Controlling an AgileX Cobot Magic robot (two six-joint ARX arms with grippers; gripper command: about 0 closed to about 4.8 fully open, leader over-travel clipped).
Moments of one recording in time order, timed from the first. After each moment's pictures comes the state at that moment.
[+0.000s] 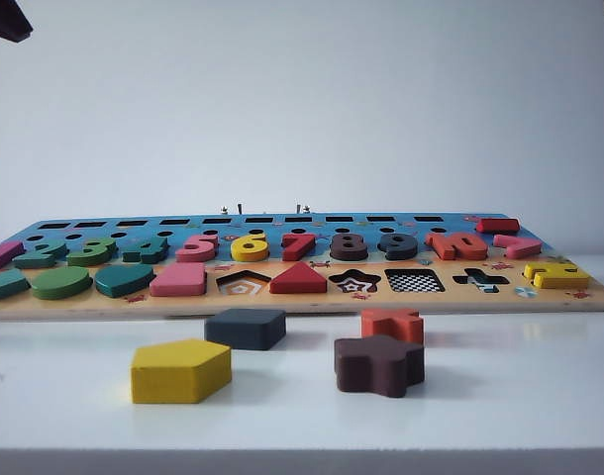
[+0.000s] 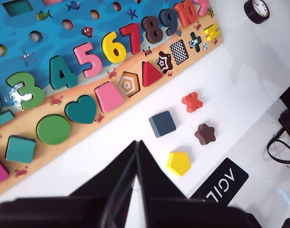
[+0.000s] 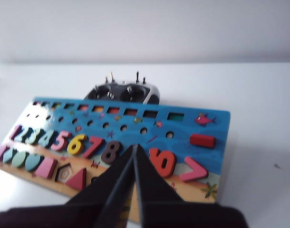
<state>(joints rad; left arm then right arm) -0.30 0.80 0.90 -0.94 0.57 -0.01 0.52 0.35 0.44 -0.26 -0.01 0.20</state>
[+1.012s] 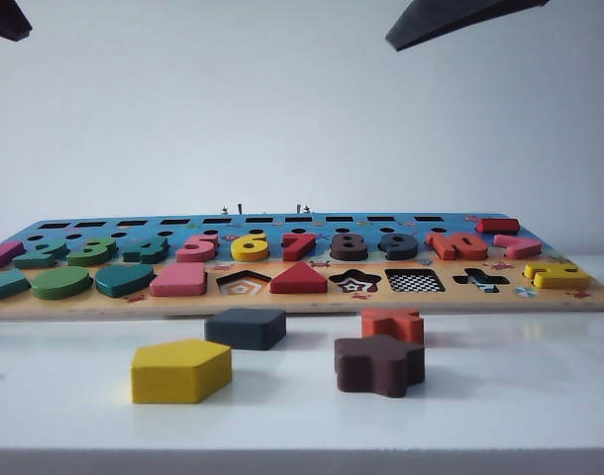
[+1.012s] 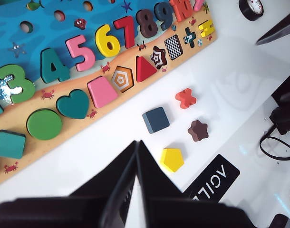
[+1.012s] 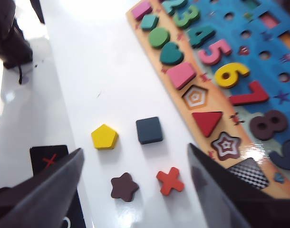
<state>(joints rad) -0.30 0.81 0.90 -0.95 0.60 -0.02 0.79 1.02 0.95 -0.68 -0.36 -0.22</state>
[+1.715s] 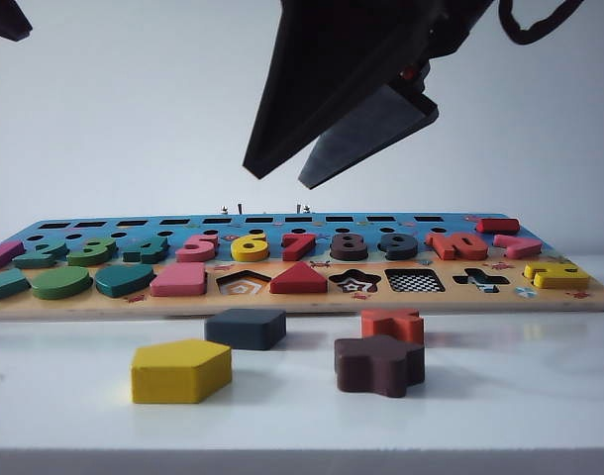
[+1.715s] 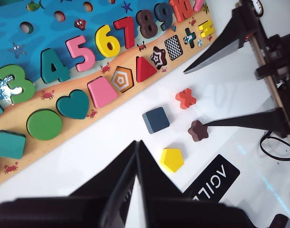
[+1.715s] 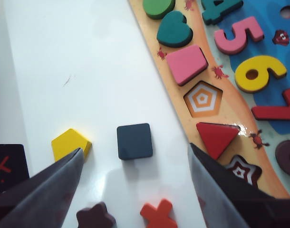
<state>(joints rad) -0.30 0.81 0.90 -0.95 0.60 -0.02 0.91 1.31 0.95 -0.51 -0.21 -0.26</state>
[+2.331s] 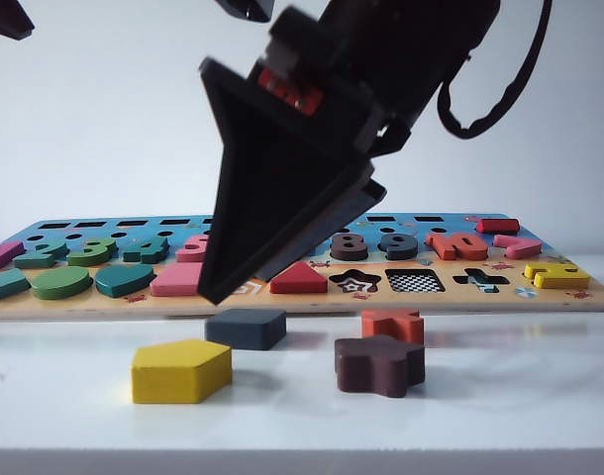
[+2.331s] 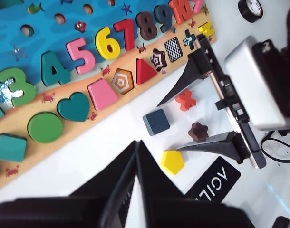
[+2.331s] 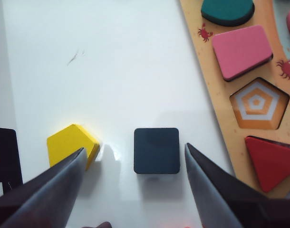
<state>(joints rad) -0.30 0.81 0.90 -0.94 0.60 -0.02 0.96 1.47 0.96 -0.47 -0.21 -0.32</state>
